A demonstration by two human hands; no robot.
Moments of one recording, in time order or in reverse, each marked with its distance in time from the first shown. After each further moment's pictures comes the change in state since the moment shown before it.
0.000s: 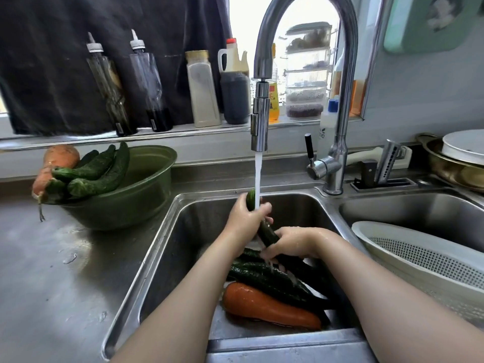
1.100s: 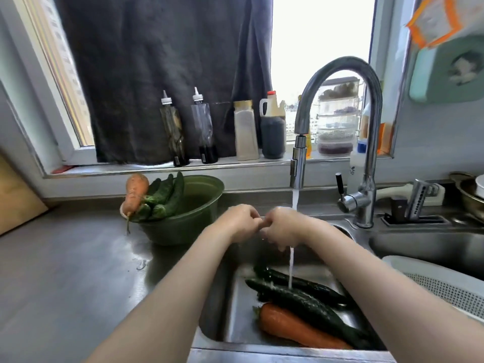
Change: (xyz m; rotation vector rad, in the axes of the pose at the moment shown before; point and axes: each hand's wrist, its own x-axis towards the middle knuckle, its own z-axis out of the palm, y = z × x) left_hand -0.030 0.102 -0.099 0.981 -0.070 -0.013; right_hand -0.059 -0.150 0.009 -0.476 0.366 -0.253
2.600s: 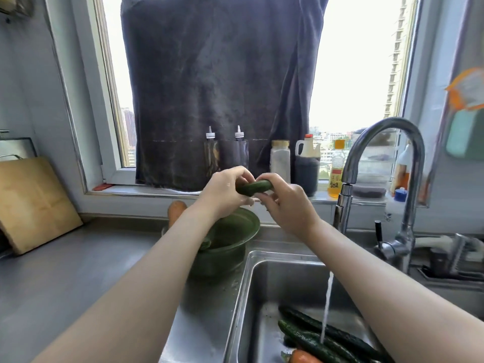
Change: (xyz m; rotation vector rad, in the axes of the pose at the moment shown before) left_hand -0.029 -0.043 -0.164 -0.180 0.466 0.314; right_hand 0.044 -0.101 -0.050 0.096 0.856 -0.803
